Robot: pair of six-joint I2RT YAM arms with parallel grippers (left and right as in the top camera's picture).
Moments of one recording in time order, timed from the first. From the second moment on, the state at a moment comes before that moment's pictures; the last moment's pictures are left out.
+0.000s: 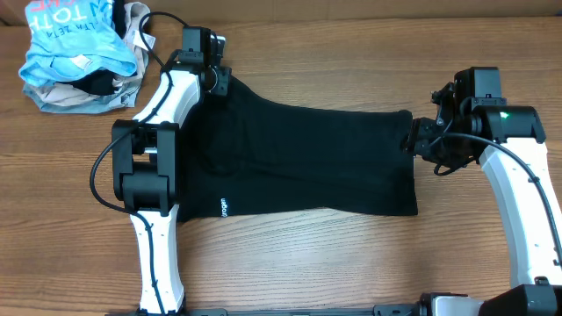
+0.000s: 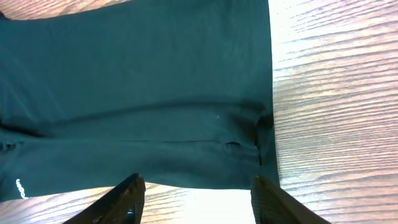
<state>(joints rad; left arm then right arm) -0.09 2.40 1.86 -0.45 0.04 0.06 -0.03 1.48 1.33 -1.13 -0.20 0.23</state>
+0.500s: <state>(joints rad) -0.09 2.41 2.01 -0.71 0.04 0.06 -0.03 1.49 1.33 -0.96 -0.14 0.23</state>
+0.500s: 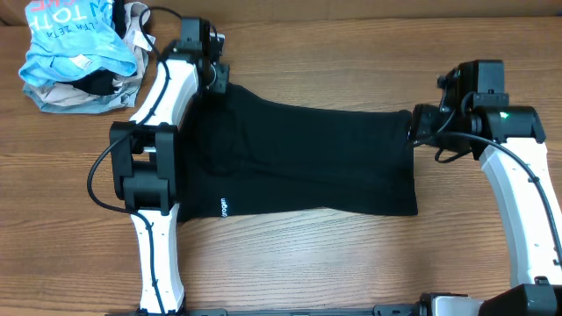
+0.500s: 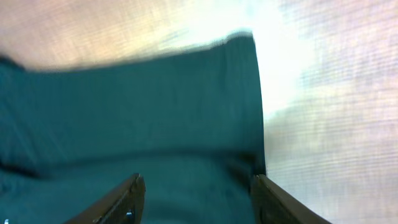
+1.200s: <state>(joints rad) -0.13 2.41 2.42 -1.23 0.03 0.03 -0.03 1.94 1.34 -0.43 -0.10 0.17</state>
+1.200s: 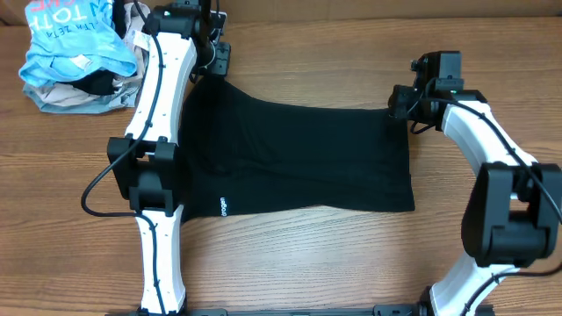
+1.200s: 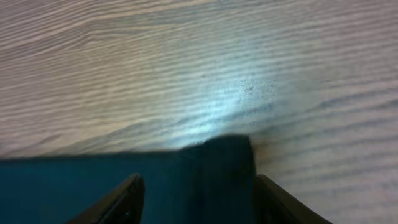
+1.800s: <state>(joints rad) -0.14 2.41 2.42 -1.32 0.03 0.03 -0.03 2.08 1.34 -0.31 -0.07 0.16</state>
